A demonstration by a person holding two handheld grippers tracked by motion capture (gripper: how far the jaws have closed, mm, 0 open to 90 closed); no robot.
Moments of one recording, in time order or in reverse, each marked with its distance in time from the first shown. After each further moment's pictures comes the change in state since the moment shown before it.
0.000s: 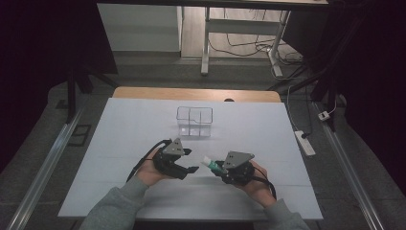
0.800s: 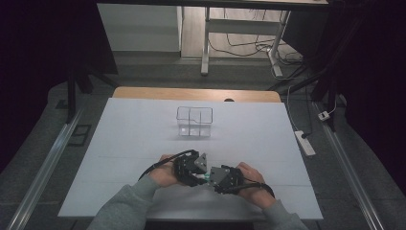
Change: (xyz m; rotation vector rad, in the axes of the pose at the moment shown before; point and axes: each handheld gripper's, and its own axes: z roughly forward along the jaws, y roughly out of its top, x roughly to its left) left arm -0.031 0.030 0.048 0.354 -0.160 0.262; right arm 0.035 0.011 0.020 0.253 0.014 -0.341
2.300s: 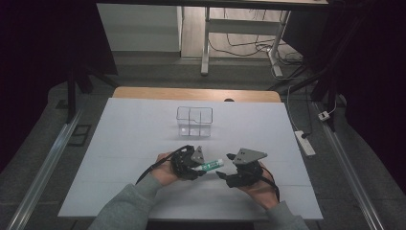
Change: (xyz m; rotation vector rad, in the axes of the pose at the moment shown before) left arm 0.010 -0.005 0.000 -0.040 0.122 -0.098; right arm -0.028 -0.038 -0.033 -0.289 -0.060 0.514
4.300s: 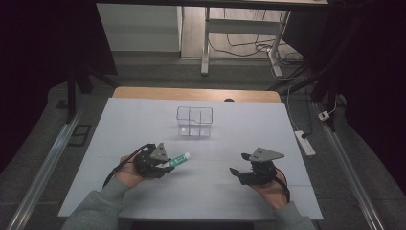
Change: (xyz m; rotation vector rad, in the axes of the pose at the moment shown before) left arm 0.014 -0.079 -0.054 -0.016 0.103 -0.131; right arm -0.025 -0.032 -0.019 -0.029 -0.070 0.142
